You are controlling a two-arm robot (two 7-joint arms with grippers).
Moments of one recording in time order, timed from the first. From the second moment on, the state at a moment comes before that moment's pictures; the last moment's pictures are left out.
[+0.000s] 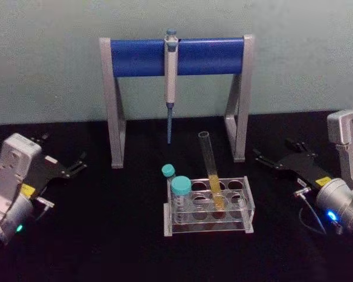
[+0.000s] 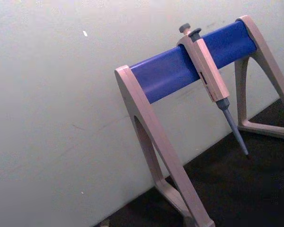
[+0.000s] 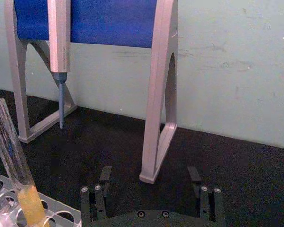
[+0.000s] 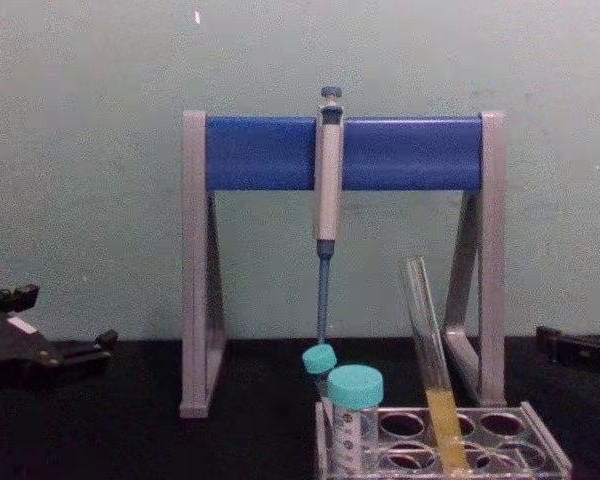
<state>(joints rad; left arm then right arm) -0.20 0.60 0.45 -1.41 -0.25 -0.12 0.03 0.15 0.42 -0.25 -1.50 0.39 0.14 0.21</state>
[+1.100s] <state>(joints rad) -0.20 0.60 0.45 -1.41 -0.25 -0.12 0.03 0.15 0.42 -0.25 -1.50 0.39 0.14 0.21</state>
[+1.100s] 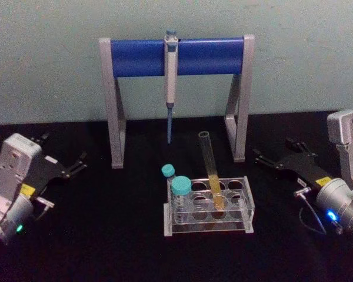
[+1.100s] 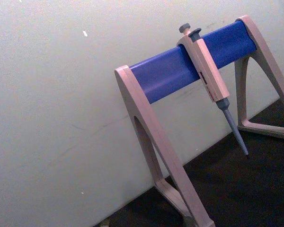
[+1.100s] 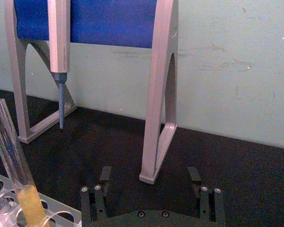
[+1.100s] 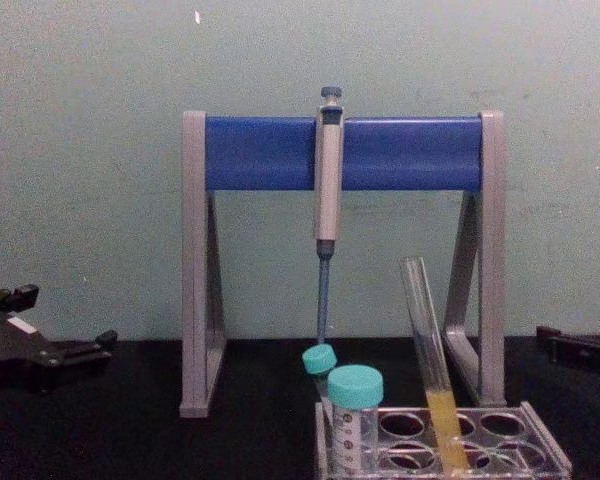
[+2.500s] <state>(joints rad) -0.20 0.60 0.45 -1.41 -0.25 -0.12 0.03 0.15 0.42 -0.25 -1.50 0.39 0.14 0.21</state>
